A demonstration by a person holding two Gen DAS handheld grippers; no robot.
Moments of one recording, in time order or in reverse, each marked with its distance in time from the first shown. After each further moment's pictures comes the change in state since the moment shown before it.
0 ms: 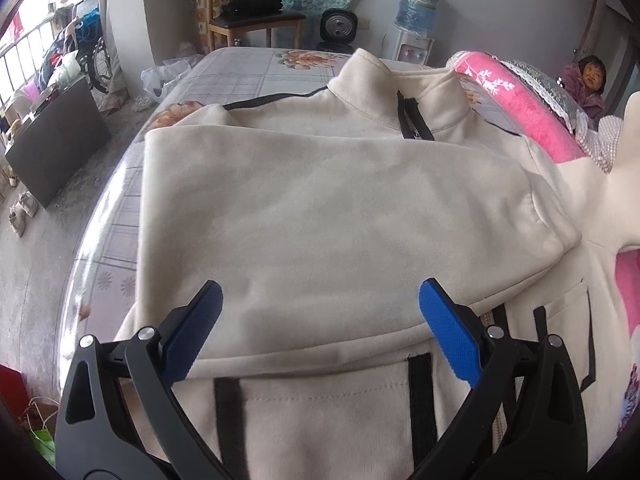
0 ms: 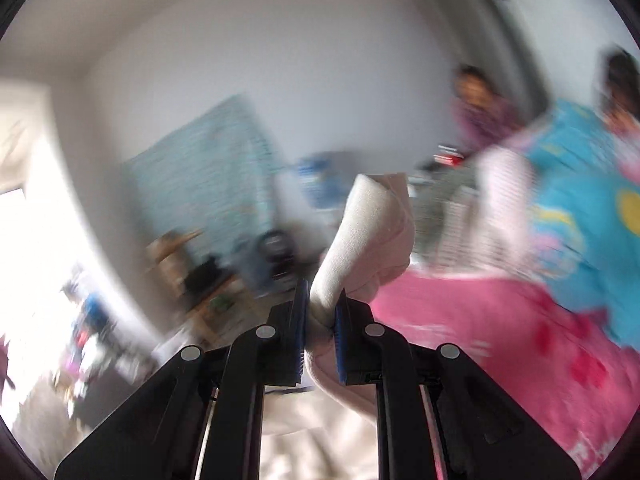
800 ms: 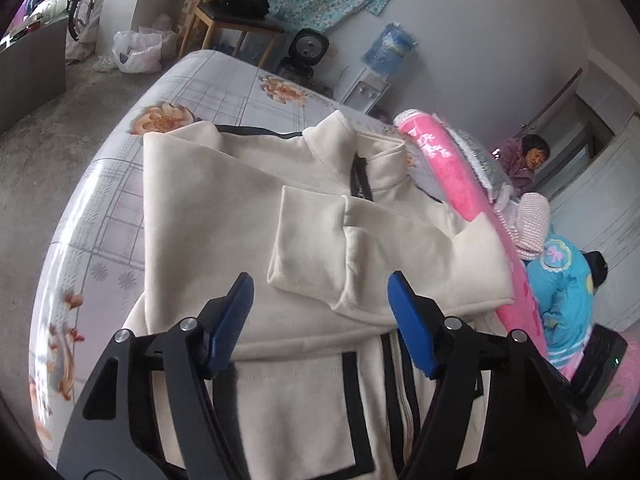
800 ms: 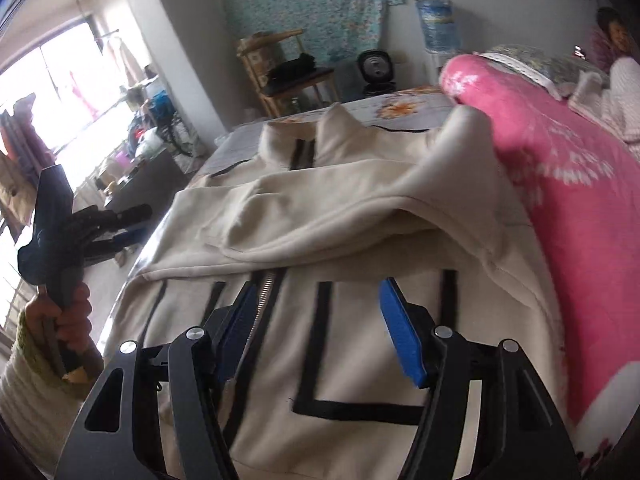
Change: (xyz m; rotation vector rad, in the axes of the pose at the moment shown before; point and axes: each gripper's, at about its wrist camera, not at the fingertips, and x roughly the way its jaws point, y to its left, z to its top) left arm -0.025 0.046 0.026 -0.196 -0.021 -0.331; right arm -0.004 0.012 -0.226 -0.192 0.574 0.111
